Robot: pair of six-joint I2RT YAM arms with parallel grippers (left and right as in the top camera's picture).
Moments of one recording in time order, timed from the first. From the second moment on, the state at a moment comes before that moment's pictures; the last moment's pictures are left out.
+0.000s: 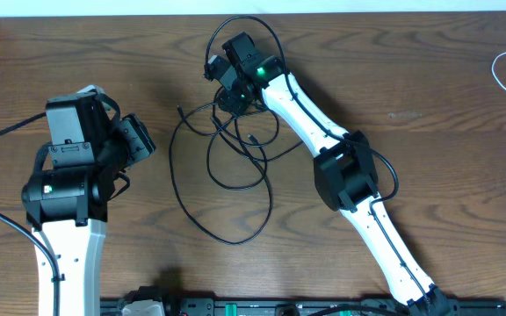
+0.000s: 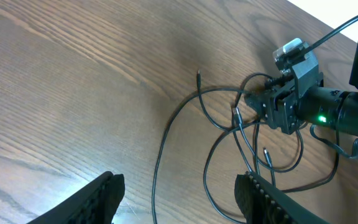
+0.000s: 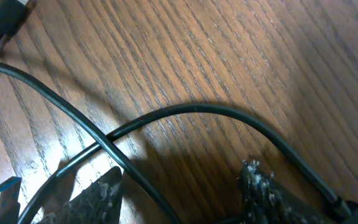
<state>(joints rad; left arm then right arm) 0.09 1.13 1.23 -0.97 0.02 -0.38 0.60 2.78 2.59 -0.87 -0.23 -0.33</state>
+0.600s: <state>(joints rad) 0.09 1.13 1.23 -0.97 0.02 -0.38 0.59 2.78 2.59 -0.87 -0.23 -0.34</state>
